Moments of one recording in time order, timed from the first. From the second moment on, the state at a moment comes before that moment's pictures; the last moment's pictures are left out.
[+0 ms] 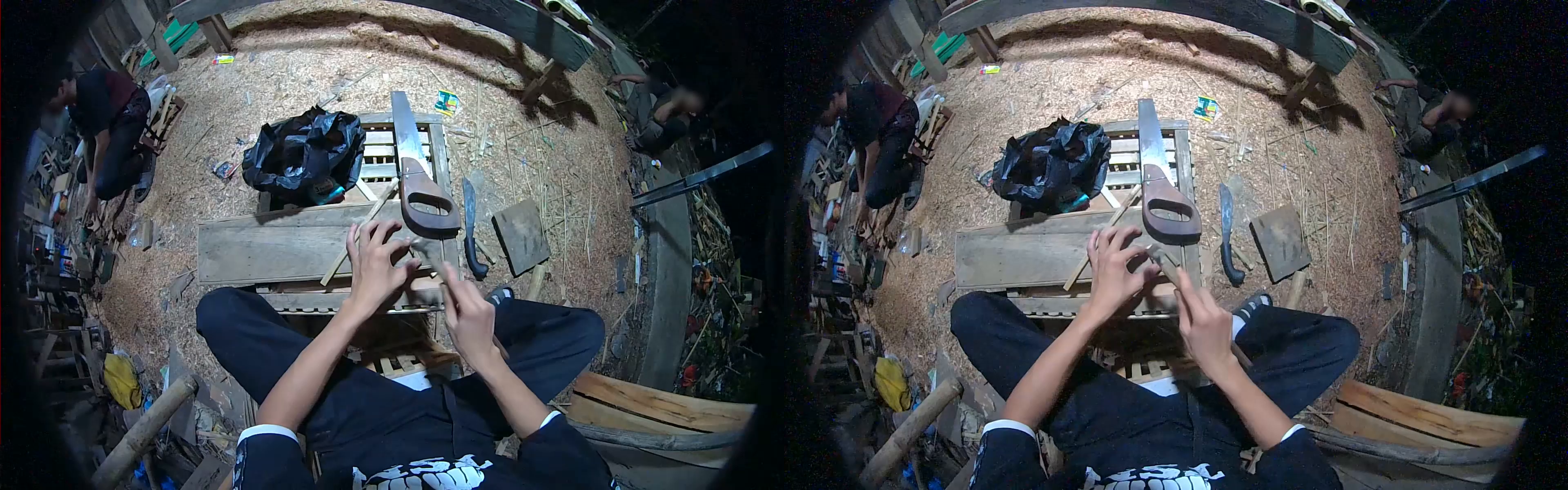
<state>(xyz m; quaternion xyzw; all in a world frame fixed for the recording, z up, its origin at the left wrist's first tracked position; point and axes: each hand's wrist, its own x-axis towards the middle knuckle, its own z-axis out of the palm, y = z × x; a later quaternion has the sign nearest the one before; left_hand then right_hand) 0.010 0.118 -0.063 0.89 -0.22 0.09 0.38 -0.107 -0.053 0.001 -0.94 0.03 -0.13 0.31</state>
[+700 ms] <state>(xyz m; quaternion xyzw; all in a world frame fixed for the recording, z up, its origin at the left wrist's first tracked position) 0.014 0.119 -0.063 0.89 -0.22 0.10 0.38 -0.105 -0.058 -0.007 -0.94 0.01 -0.18 0.30</state>
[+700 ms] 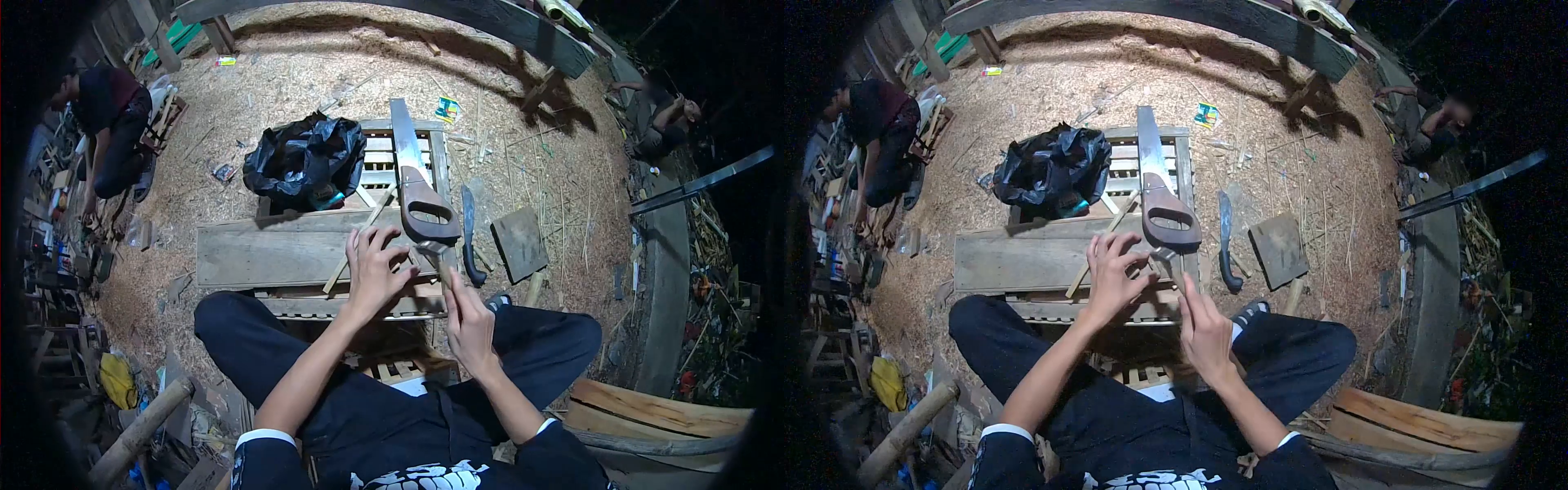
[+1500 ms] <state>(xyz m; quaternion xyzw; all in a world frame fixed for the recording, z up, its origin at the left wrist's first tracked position) 0.012 0.120 -0.060 0.89 -0.22 0.09 0.38 -0.097 -0.064 -0.006 -0.95 0.00 -0.14 0.28</state>
